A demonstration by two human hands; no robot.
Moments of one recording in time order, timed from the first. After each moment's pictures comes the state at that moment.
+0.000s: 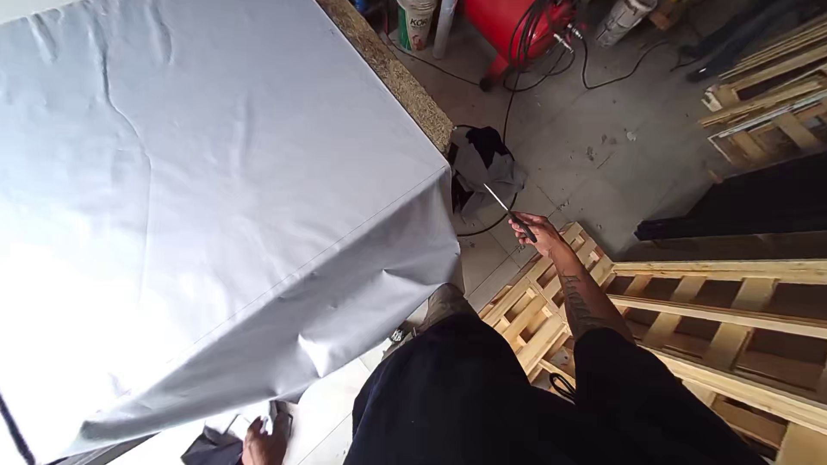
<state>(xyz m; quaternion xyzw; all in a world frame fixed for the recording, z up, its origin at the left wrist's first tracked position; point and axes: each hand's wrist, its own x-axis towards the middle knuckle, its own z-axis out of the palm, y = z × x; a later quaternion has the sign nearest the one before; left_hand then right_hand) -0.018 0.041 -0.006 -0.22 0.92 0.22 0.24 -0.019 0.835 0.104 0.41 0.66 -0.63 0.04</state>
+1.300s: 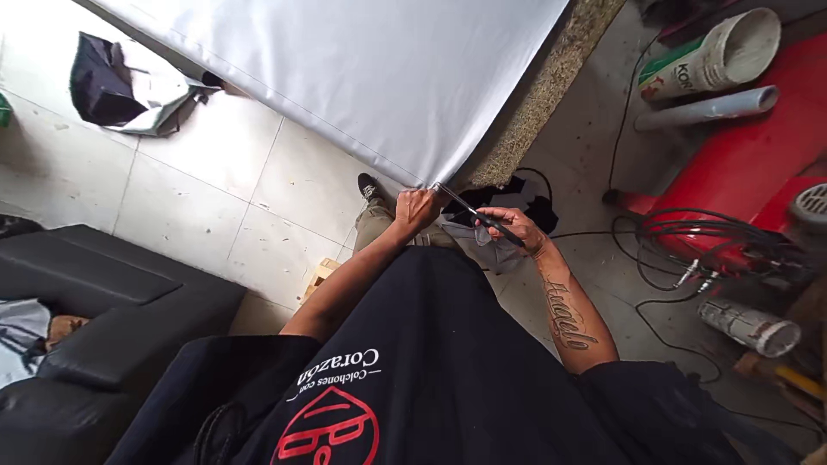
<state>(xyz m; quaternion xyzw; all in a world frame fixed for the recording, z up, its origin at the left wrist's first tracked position) -0.290 0.777 0.039 -0.15 0.93 0.26 0.23 -0.409 1.025 0.082 -0.14 0.58 -0.54 0.60</state>
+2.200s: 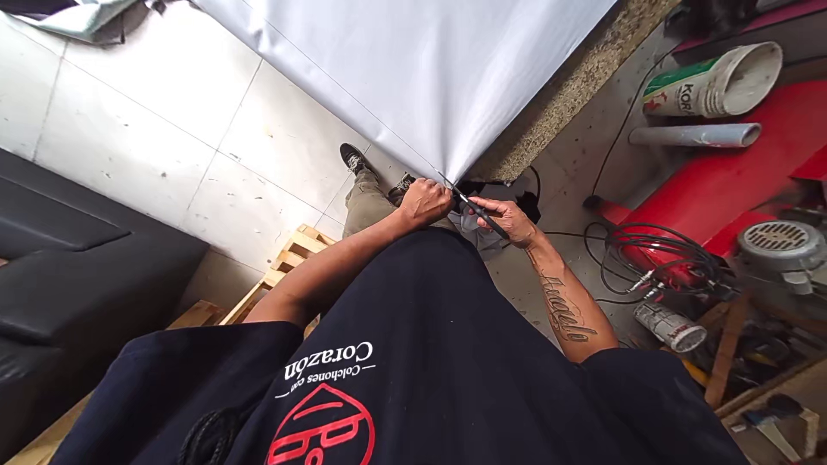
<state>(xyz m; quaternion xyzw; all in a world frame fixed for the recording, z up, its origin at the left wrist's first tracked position) -0.271 0.787 0.024 -0.01 0.96 0.28 -0.02 -0.417 0.991 0.079 -0.17 0.63 -0.43 0.62</state>
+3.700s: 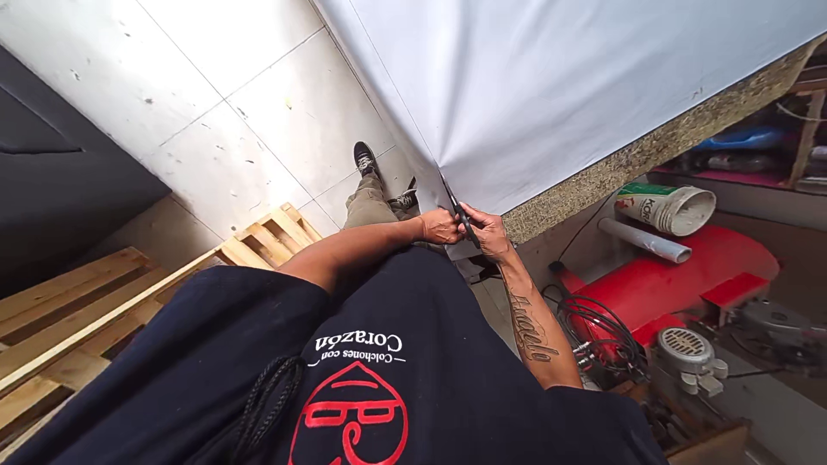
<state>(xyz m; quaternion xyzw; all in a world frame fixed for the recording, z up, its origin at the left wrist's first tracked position) -0.276 0.741 -0.029 0.17 0.92 0.34 0.00 -0.411 0.854 0.057 -0.23 0.64 -0.45 0.58</state>
